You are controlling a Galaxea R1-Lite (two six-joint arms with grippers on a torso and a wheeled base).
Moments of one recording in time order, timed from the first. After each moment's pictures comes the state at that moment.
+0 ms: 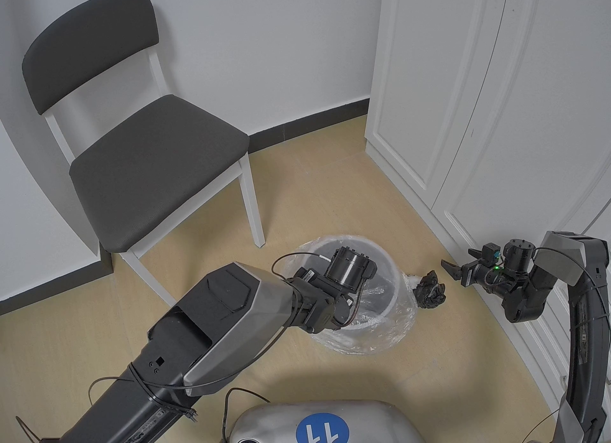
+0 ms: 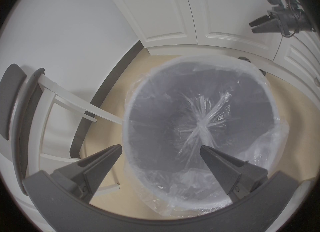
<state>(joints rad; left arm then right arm) -0.73 2.80 -1.99 -0.06 0.58 0.22 -0.12 2.63 -1.08 -1.32 0.44 -0.12</state>
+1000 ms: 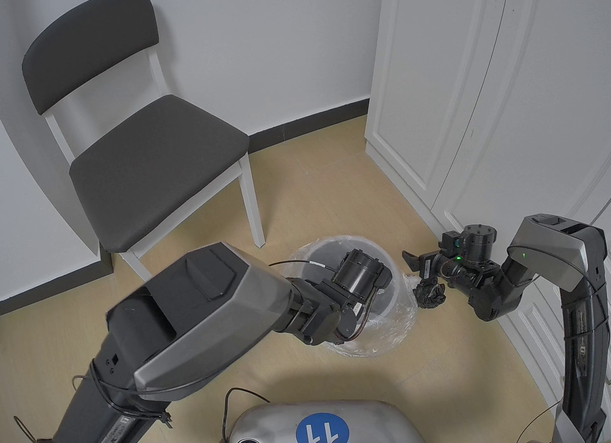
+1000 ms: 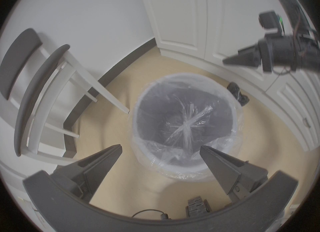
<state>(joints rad) -0.81 2.56 -1.67 -0.06 0.59 -0.14 0.18 2.48 -1.04 -1.17 0.04 -0.04</state>
